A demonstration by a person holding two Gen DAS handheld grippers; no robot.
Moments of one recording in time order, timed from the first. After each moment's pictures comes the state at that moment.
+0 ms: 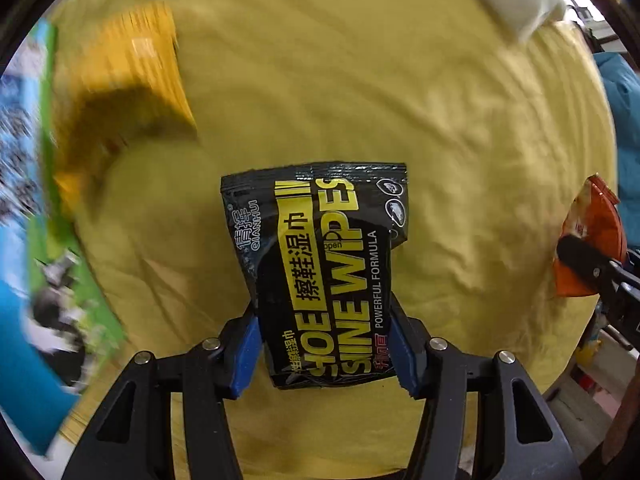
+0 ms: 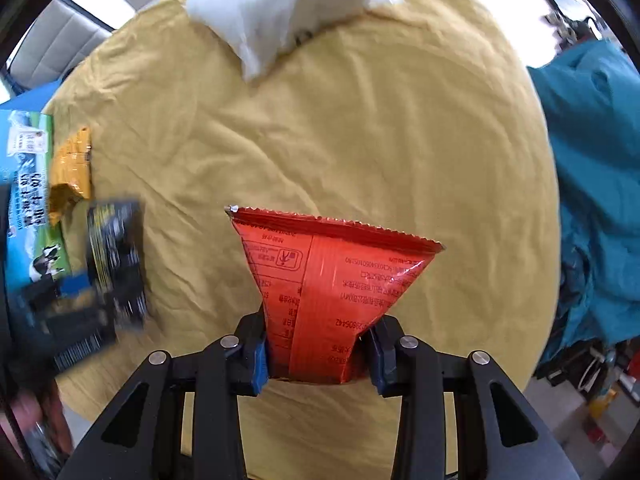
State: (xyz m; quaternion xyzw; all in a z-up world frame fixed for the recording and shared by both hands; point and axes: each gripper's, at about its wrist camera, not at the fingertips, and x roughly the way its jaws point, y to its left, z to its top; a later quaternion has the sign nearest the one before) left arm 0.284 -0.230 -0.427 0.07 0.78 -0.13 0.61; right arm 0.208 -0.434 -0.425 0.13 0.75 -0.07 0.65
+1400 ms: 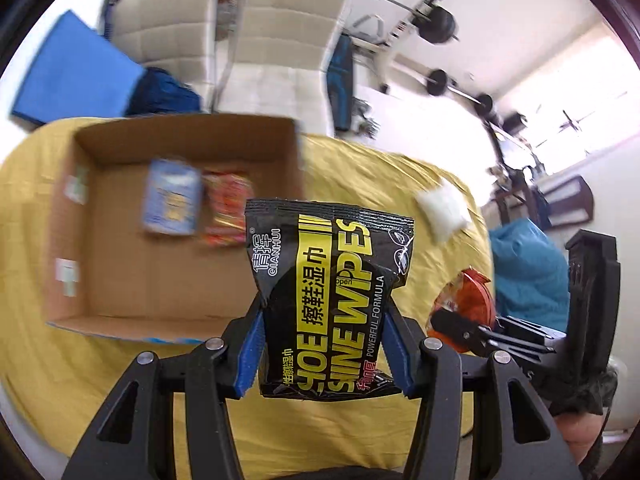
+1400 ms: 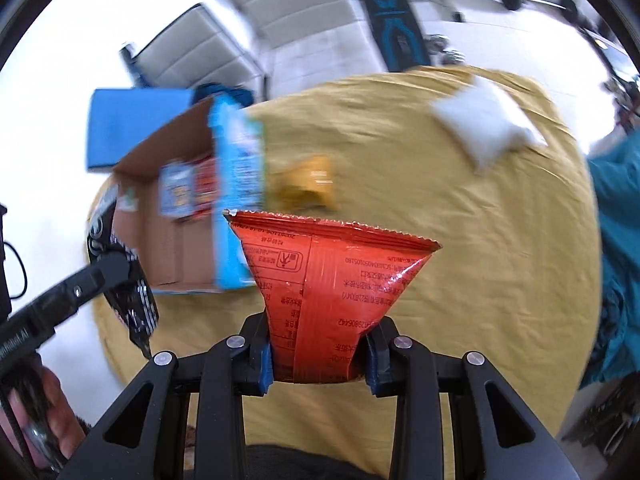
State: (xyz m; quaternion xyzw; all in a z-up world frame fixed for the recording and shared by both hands) left arm 0.249 0.023 -0.164 -0.11 0.61 -0.12 0.78; right arm 0.217 -0.272 -0.242 0.15 0.65 0.08 0.74
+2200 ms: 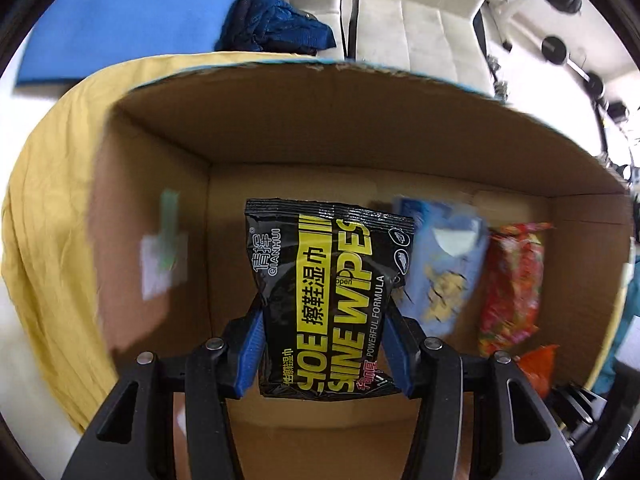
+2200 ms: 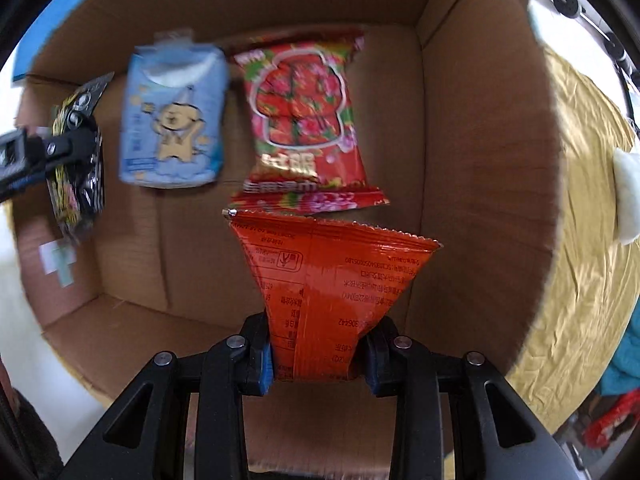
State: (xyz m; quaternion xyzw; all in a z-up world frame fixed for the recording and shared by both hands) left arm 0.388 0.164 -0.360 -0.03 0.73 0.01 0.69; right arm 0.321 -0.045 -0.403 0.02 0.78 0.04 0.63
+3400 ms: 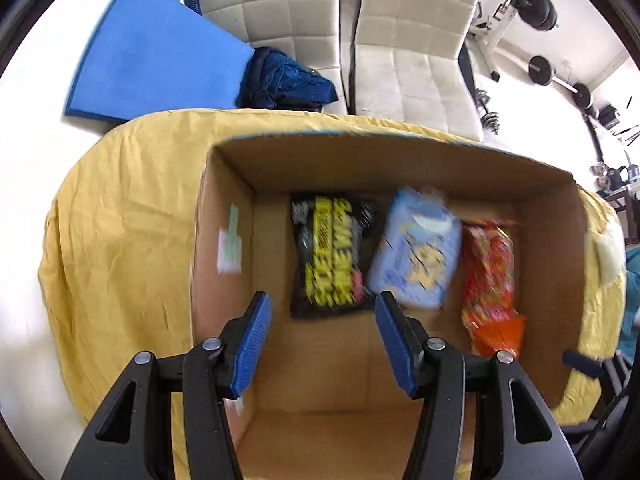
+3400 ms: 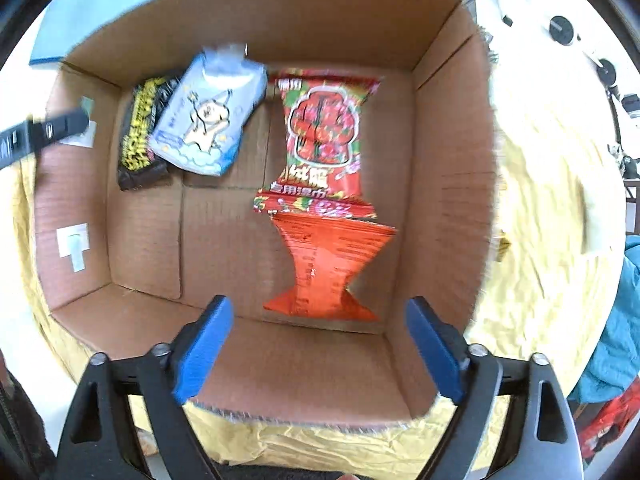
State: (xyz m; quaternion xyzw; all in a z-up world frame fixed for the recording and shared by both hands) left arm 0.323 0.165 -0.273 -0.01 0.65 0.01 0.76; right arm 0.332 -0.009 -0.333 -0.03 0.74 0.04 0.67
